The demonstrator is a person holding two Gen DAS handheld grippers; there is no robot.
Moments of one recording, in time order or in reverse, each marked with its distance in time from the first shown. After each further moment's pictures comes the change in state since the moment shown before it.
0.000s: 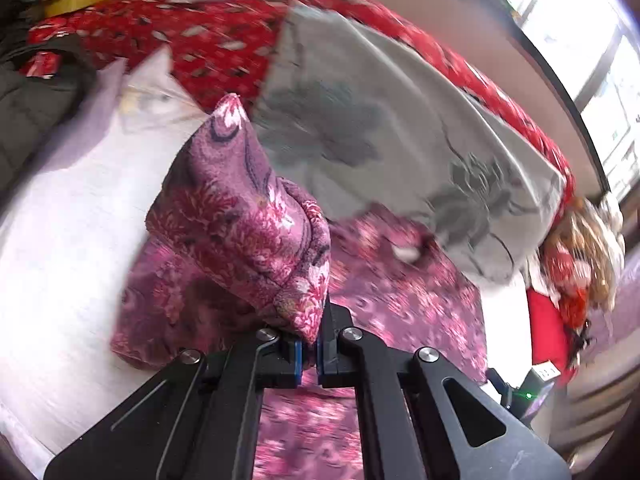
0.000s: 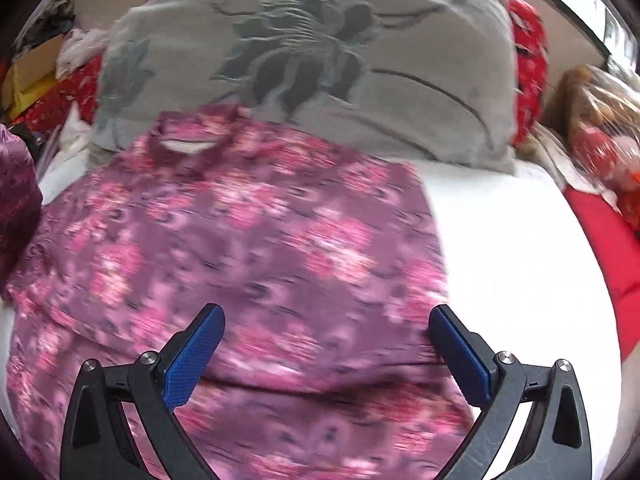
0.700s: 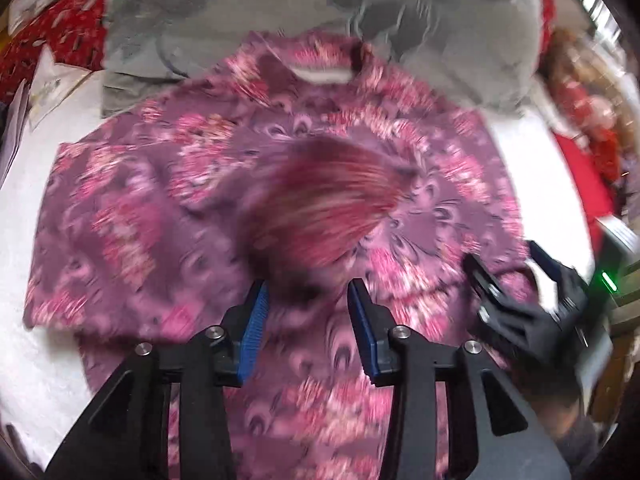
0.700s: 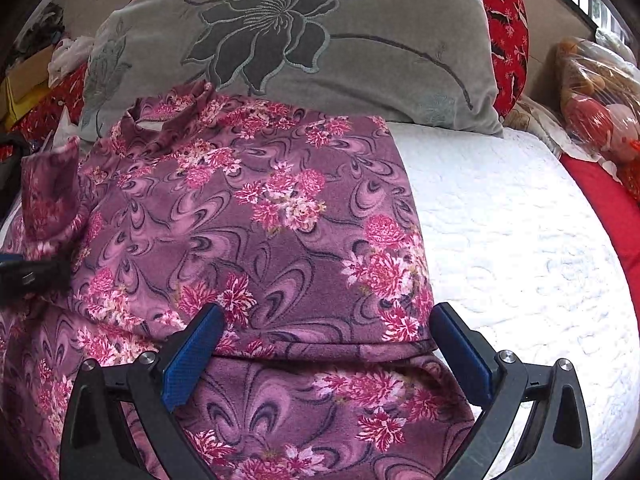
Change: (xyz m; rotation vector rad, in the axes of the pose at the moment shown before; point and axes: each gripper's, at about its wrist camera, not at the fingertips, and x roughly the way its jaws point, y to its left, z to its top) left arm 0.070 -0.085 -0.101 0.332 0.249 0.064; right arm 0.015 -0.020 -0.025 0.024 0.007 0.024
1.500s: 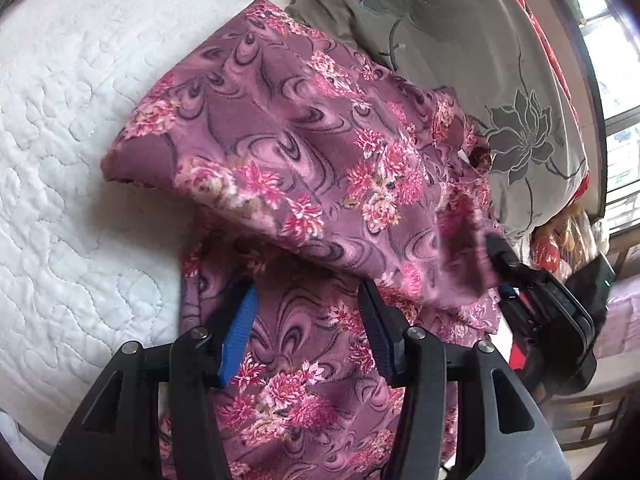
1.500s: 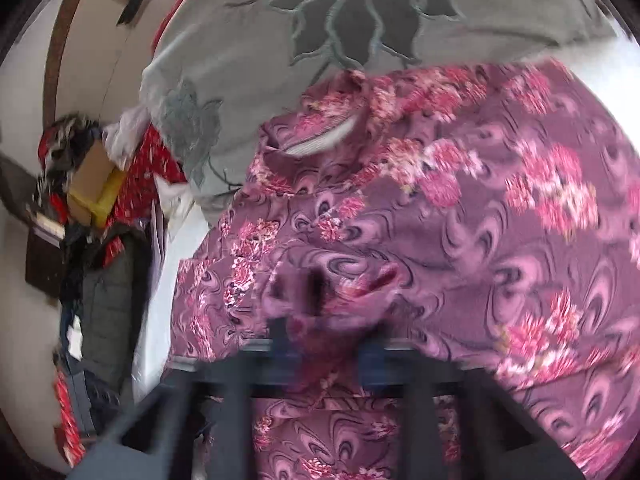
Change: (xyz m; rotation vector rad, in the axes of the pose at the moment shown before) left arm 0.008 0.166 -0.066 -0.558 -0.001 -0.257; right arm -0.002 0.077 0.061 0.309 0.097 0.532
